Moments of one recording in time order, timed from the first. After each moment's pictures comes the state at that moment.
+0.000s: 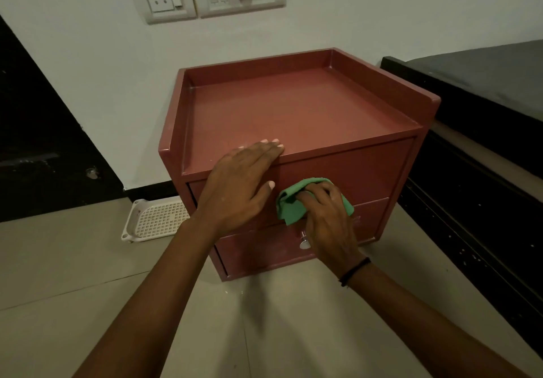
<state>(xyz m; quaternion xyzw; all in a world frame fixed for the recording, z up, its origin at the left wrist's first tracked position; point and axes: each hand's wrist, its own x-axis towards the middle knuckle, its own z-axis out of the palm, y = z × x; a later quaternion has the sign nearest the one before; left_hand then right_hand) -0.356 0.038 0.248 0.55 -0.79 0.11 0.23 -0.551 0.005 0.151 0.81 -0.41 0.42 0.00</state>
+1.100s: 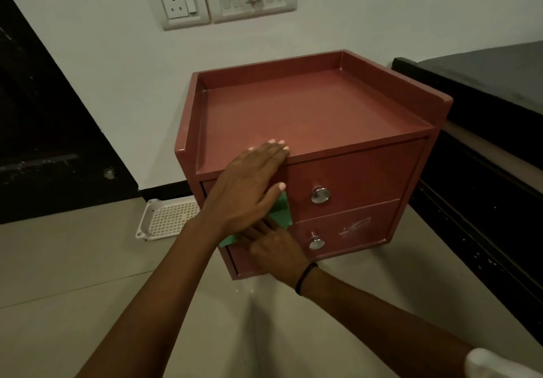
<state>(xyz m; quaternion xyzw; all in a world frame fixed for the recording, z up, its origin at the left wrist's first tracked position) -0.350 0.047 0.250 0.55 -0.80 0.12 0.19 -0.455 0.028 0.104 0.93 -0.22 0.26 0.17</state>
